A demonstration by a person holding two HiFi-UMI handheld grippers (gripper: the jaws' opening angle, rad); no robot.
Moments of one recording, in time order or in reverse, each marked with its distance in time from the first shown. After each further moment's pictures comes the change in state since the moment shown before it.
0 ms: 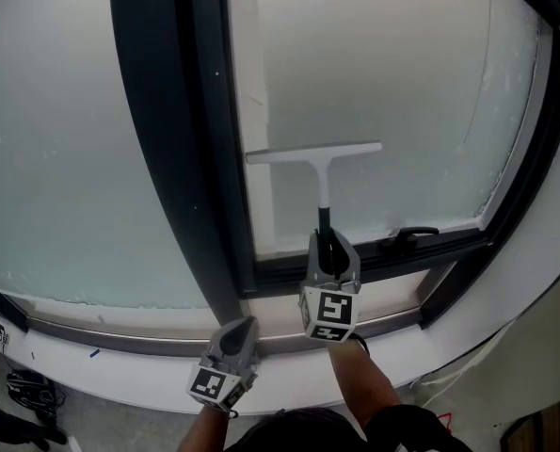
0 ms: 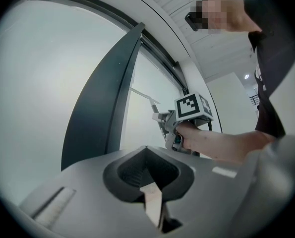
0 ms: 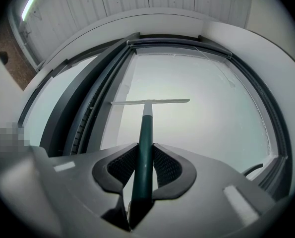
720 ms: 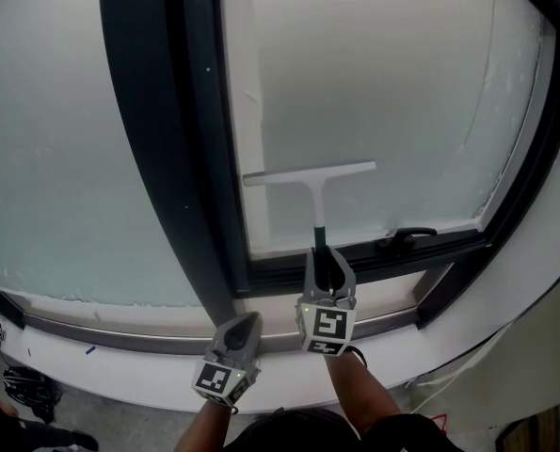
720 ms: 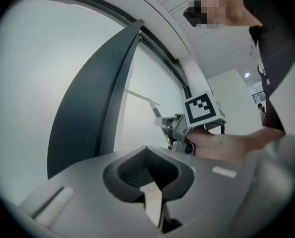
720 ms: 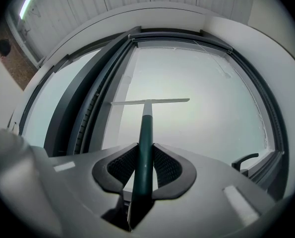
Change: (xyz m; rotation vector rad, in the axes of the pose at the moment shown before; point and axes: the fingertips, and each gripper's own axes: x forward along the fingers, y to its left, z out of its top) left arm 0.022 -0.006 -0.014 0.009 0.015 0.005; right arm -0.021 -0.001 -0.036 -0.010 0.073 0.015
